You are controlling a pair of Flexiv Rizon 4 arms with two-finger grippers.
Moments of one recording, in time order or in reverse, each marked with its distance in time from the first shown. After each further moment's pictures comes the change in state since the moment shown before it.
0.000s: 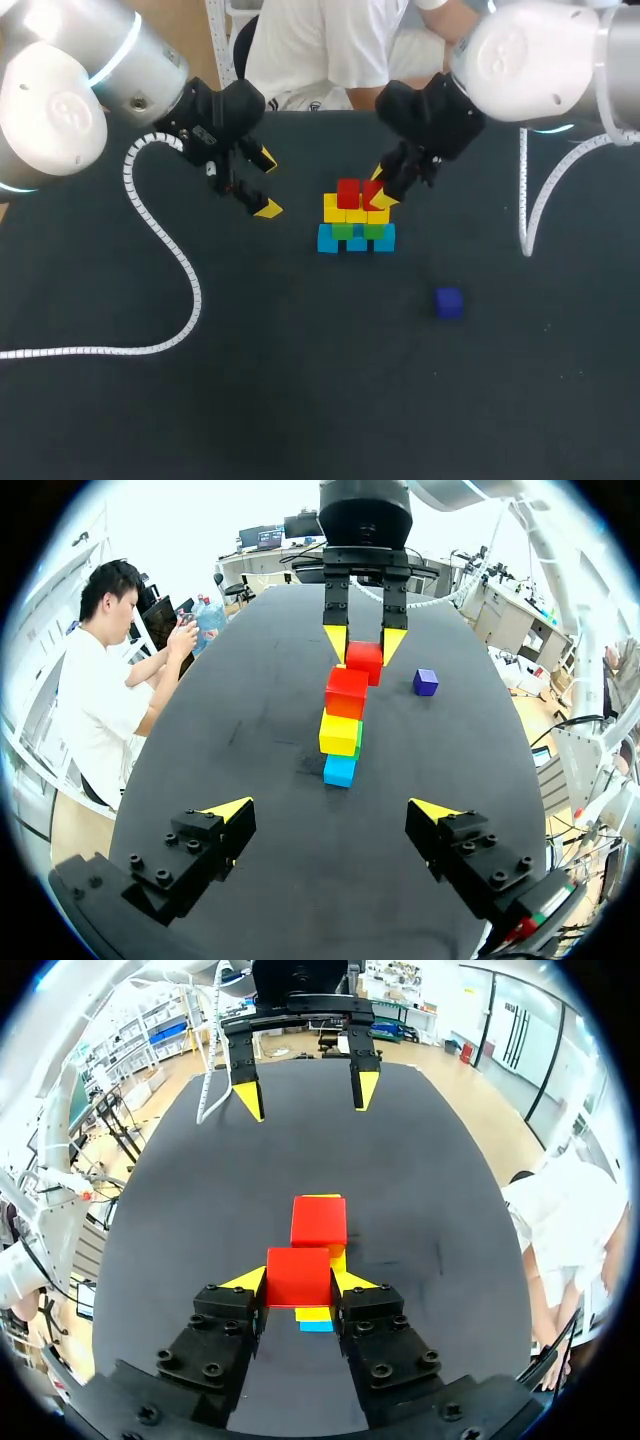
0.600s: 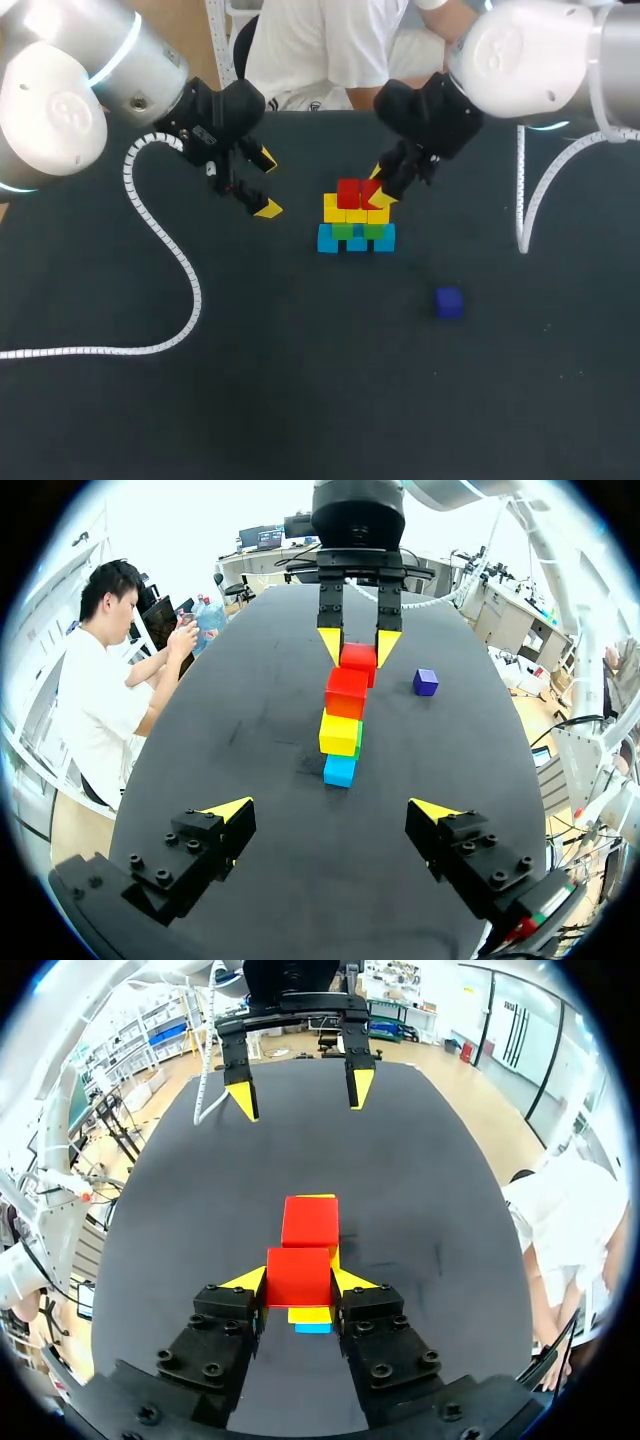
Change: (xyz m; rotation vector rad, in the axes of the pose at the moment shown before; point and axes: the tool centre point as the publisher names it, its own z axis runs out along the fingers) left arm 0.000 0.000 0.000 0.000 0.000 0.000; right arm 0.001 -0.004 0.002 -0.006 0.000 0.005
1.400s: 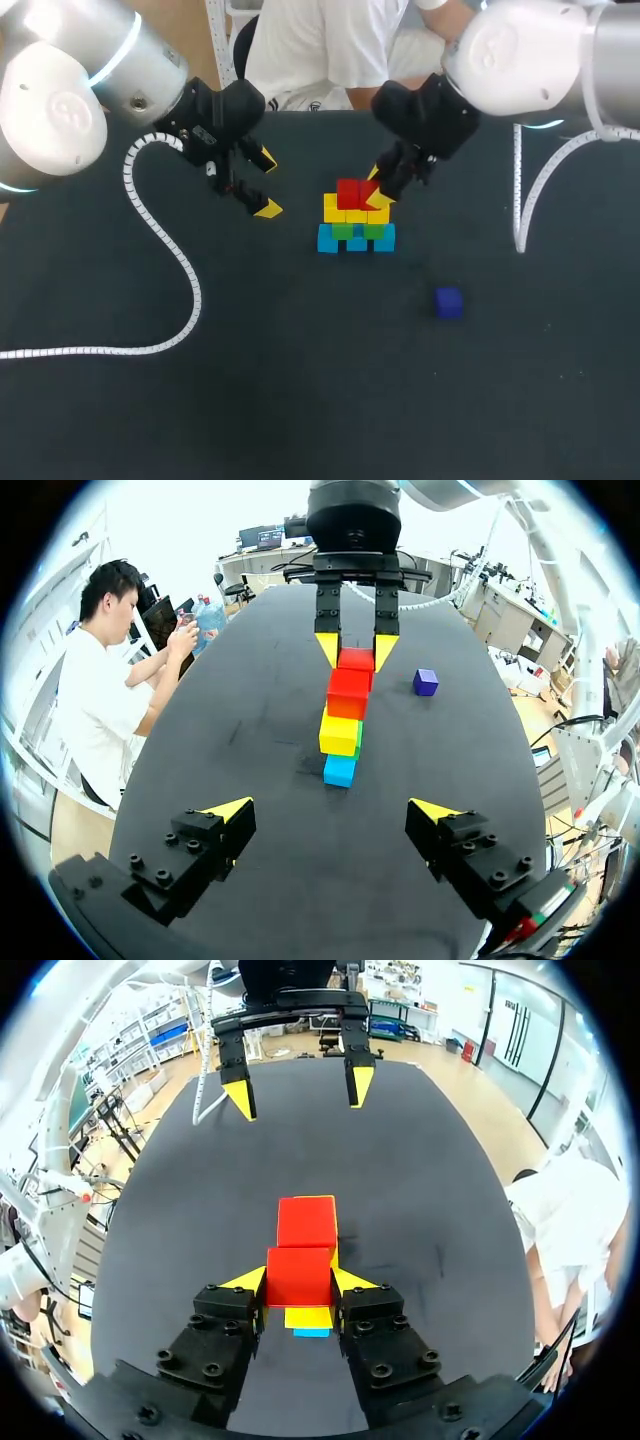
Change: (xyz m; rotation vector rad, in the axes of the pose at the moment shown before) left arm 0.000 0.000 0.000 0.000 0.000 0.000; right arm -0.001 -0.002 0.004 -0.009 0.000 0.002
